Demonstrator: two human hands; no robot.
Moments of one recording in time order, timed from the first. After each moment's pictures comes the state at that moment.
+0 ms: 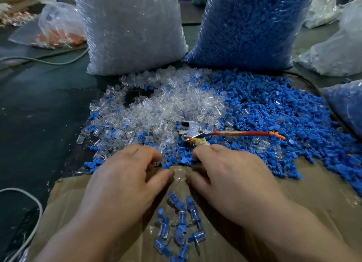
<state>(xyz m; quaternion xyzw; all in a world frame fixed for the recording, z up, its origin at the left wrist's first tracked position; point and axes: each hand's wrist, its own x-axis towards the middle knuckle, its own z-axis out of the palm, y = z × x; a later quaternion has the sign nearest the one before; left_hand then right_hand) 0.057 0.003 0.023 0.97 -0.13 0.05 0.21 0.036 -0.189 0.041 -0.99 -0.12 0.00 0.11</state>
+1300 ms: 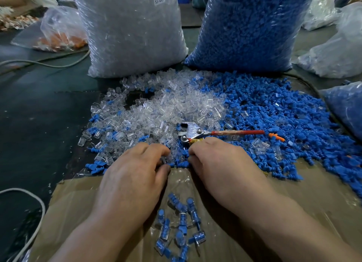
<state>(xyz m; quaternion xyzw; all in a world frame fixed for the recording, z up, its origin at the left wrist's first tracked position) 0.060 -0.011 0.016 0.97 -0.12 0.06 0.19 0.055 -0.191 0.030 -0.98 -0.11 -0.02 0.16</state>
